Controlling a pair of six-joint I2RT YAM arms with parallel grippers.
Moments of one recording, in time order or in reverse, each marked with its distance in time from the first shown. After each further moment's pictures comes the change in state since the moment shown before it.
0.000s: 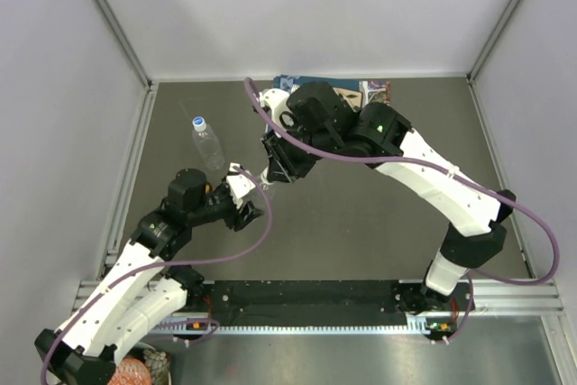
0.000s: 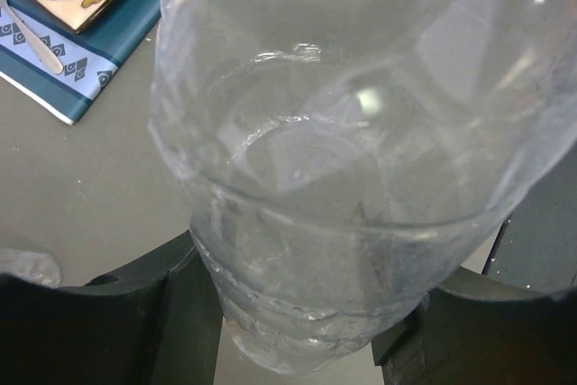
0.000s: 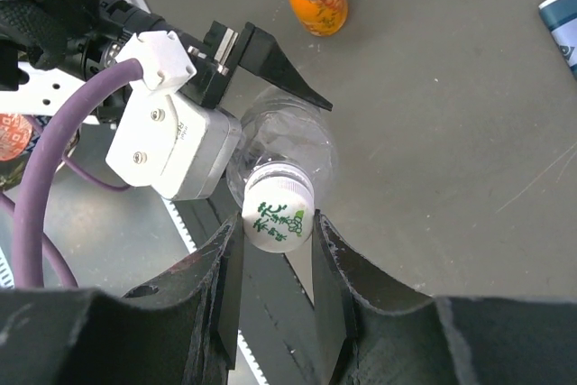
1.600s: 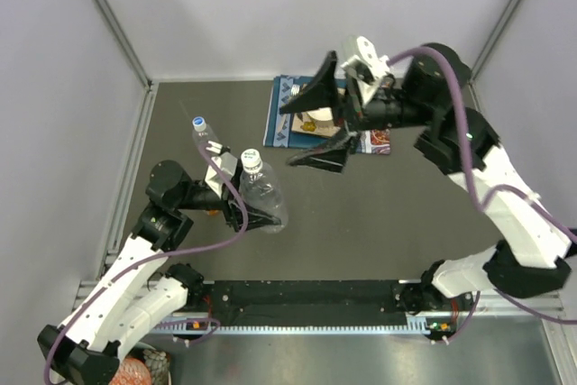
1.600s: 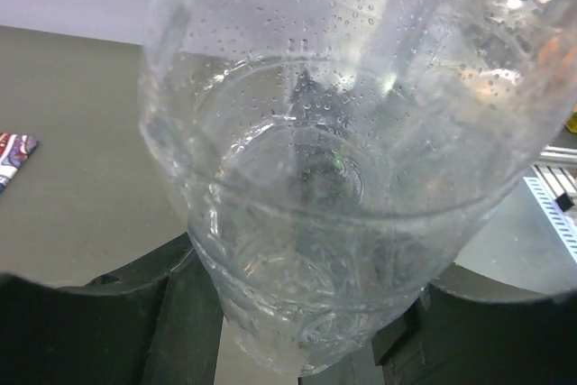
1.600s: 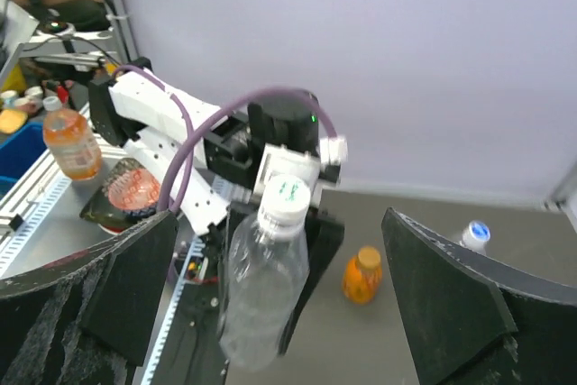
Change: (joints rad) left arm 0.035 0.040 0.028 0.634 0.673 -0.640; right arm -0.233 -0.389 -0.286 0.679 -0.653 -0.182
